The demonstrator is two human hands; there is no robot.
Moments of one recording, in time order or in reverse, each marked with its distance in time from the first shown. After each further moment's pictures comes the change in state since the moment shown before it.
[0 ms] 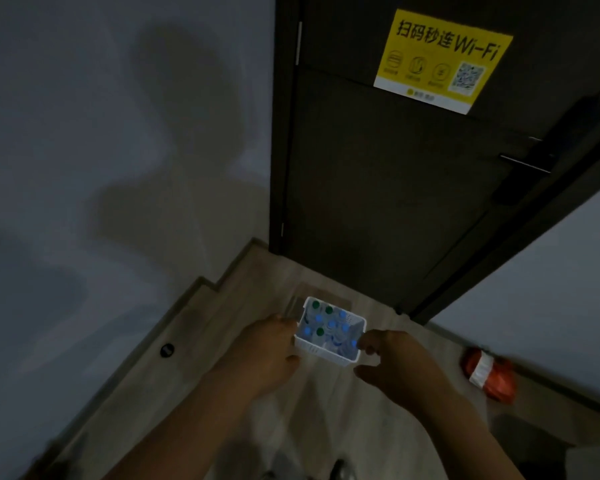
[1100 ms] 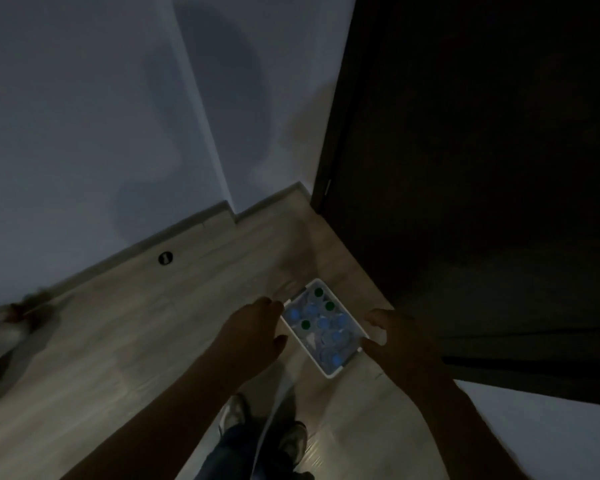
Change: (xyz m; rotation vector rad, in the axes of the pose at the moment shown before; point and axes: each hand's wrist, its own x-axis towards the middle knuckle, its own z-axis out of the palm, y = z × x) left_hand 0.252 0.014 0.135 -0.199 -0.017 -0.600; right_hand 0.325 0.174 -0.016 -0.002 -0.254 -0.305
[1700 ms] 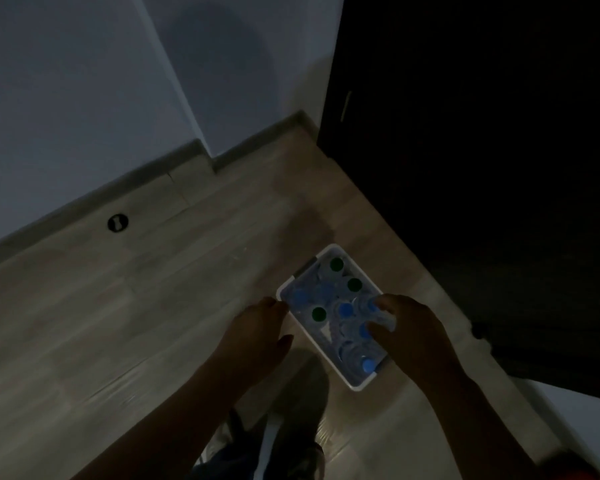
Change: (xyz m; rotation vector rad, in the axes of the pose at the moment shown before) left_hand 0.204 -0.130 0.244 -0.056 -0.069 -0.043; right_hand 0.217 0.135 0.218 0.052 0.052 0.004
